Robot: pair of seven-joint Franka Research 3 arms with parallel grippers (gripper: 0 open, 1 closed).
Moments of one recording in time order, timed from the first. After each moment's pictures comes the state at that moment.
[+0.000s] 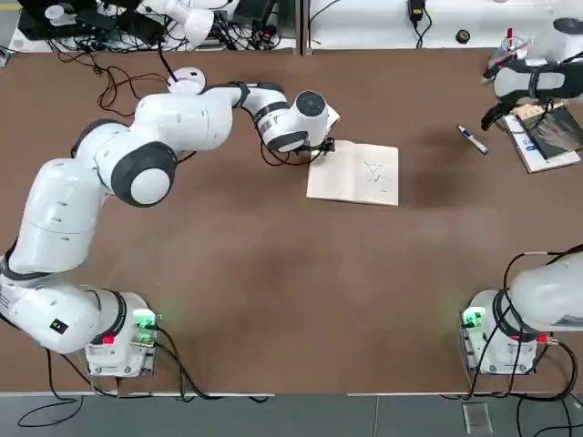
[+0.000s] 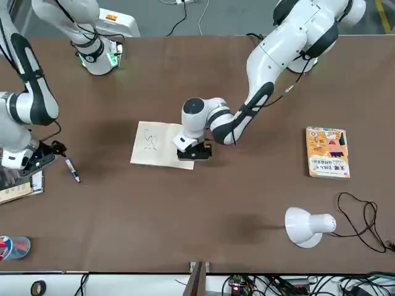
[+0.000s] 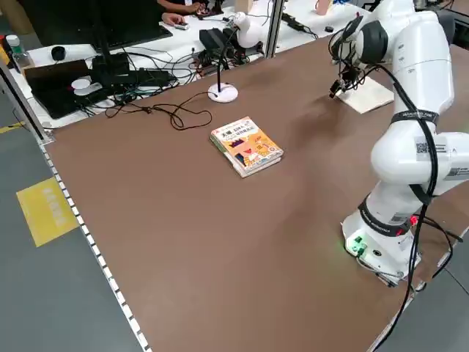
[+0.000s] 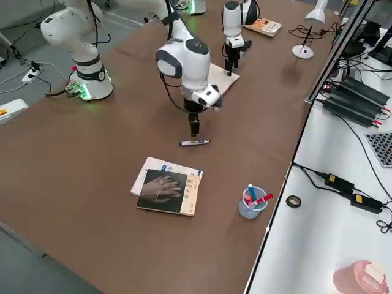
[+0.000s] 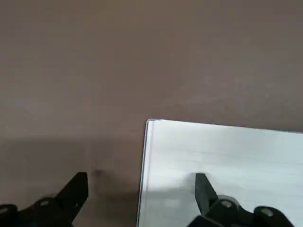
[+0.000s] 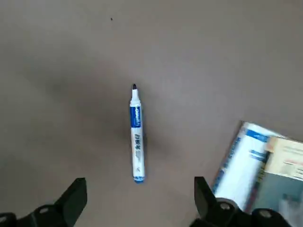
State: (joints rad) left arm -0.58 0.94 -0.34 -1.41 0.61 2.43 -1.17; right arm -0.08 0.29 -0.03 -2.15 -0.02 2.48 -0.67
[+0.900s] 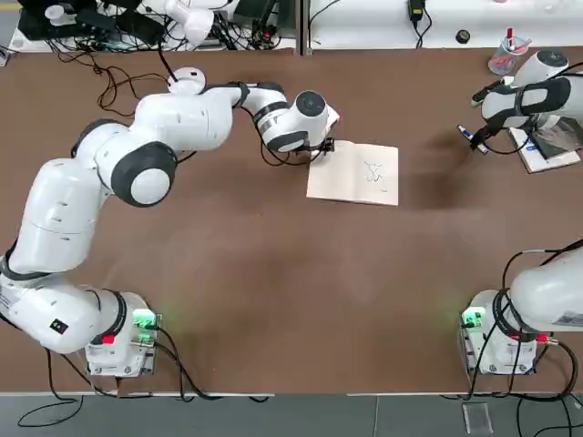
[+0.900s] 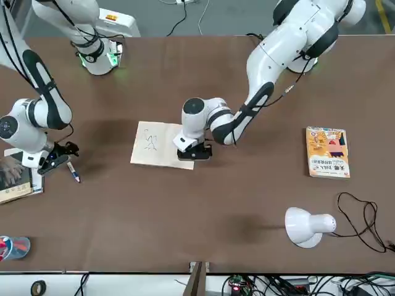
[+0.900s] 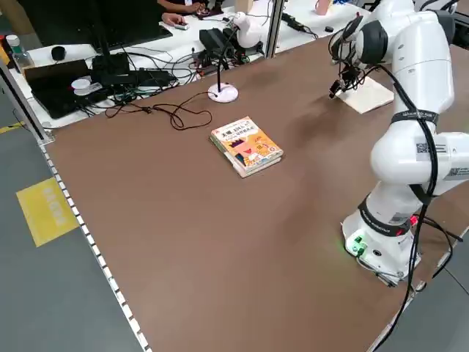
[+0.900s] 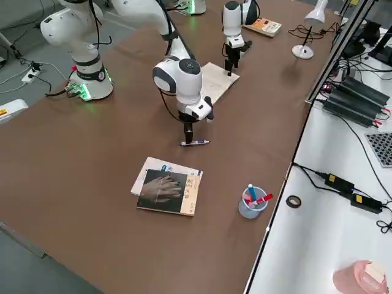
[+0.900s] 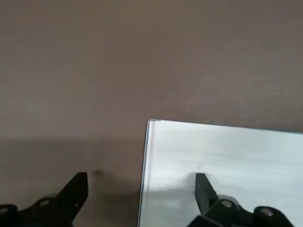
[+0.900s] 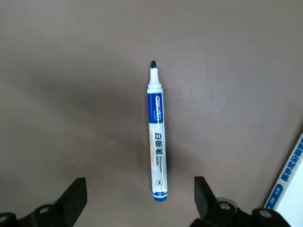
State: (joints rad) left arm -0.58 0.94 -0.34 -1.41 0.61 2.43 -1.17; right arm -0.09 0.38 -0.02 -2.21 0.01 2.59 -0.70
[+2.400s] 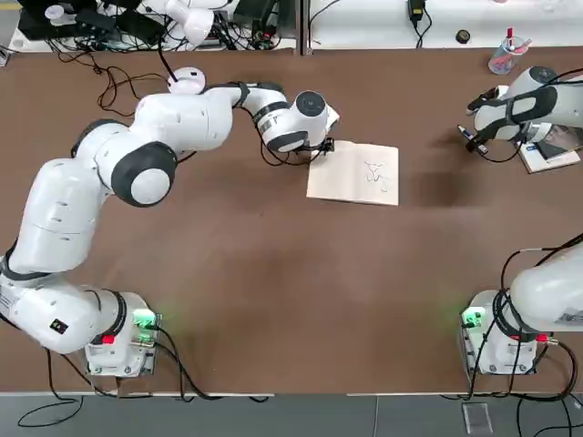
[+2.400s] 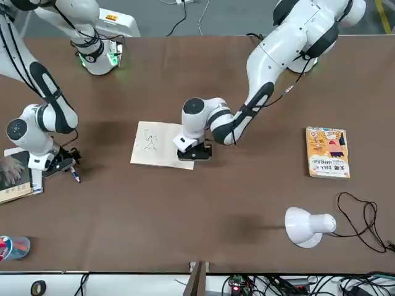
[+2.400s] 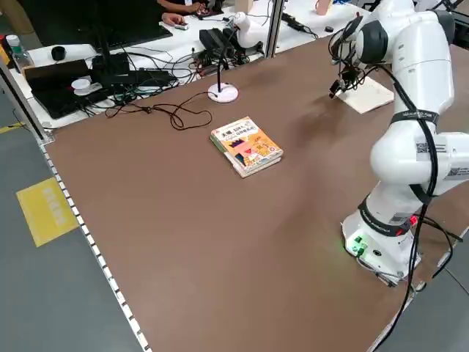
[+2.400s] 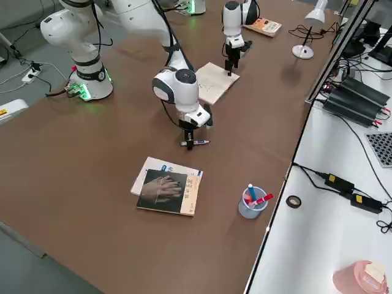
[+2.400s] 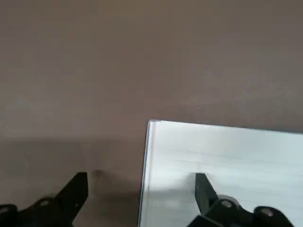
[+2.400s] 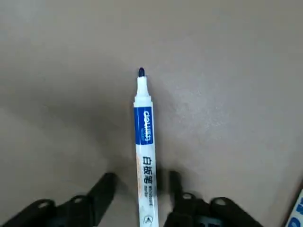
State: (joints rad) left arm -0.58 0.94 -0.34 -1.42 0.61 2.43 -1.17; right arm -0.10 0.47 -0.01 -2.22 0.02 2.77 -0.72
